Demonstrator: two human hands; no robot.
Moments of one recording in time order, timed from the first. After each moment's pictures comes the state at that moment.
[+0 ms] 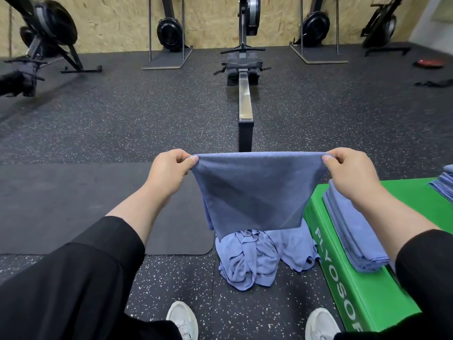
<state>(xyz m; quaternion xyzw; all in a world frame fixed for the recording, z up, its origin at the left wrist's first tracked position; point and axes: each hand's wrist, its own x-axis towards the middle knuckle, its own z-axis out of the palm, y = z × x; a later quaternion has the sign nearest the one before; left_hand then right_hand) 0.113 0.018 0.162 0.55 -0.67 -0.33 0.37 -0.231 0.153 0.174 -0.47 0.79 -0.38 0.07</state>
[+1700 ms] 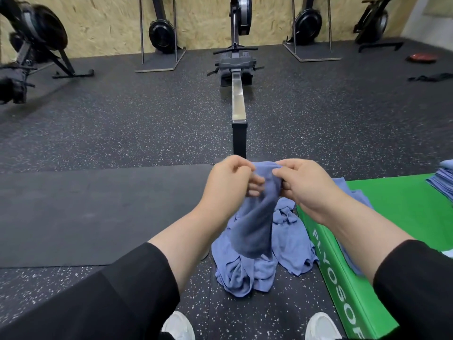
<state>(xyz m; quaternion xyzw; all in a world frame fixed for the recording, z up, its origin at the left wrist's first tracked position) -0.009 0.107 0.196 0.43 -0.57 -0.58 0.39 -0.163 0.146 0.183 -0.41 0.60 -0.53 0.44</state>
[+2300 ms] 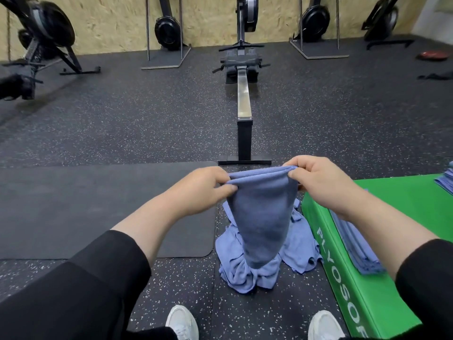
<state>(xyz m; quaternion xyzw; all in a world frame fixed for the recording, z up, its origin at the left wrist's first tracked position) 0.066 0.055 0.172 0.40 -0.88 -0.22 0.09 -0.186 0.154 0.181 -0.55 0.65 -0.40 0.34</state>
